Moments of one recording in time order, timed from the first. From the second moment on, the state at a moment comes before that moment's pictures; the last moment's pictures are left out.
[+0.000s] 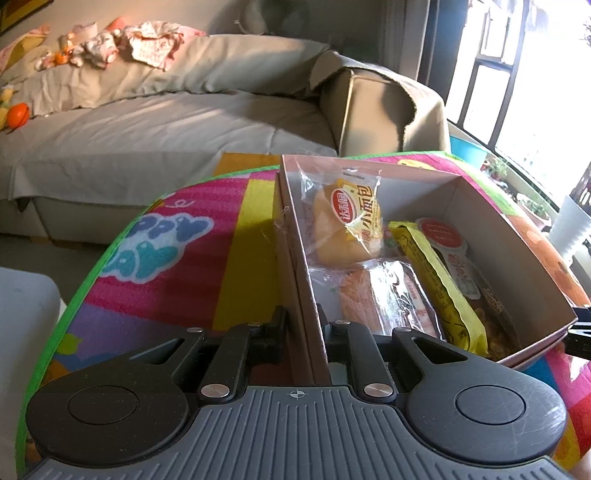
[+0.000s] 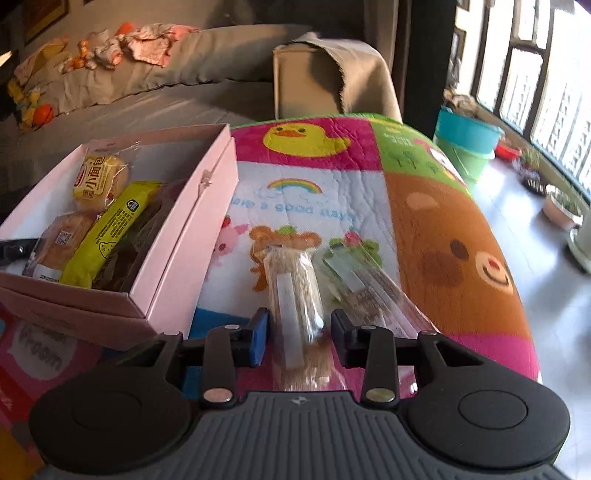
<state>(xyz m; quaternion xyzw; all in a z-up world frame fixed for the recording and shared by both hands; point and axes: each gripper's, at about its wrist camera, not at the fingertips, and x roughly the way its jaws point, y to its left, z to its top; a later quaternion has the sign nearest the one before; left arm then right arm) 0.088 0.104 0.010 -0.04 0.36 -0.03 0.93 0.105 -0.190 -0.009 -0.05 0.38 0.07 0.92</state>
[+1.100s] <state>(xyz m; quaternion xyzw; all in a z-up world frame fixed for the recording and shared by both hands) 0.087 0.110 0.007 -0.06 0.36 -0.04 0.93 0.051 -0.160 0.105 -0.02 0.34 0.19 0.92</state>
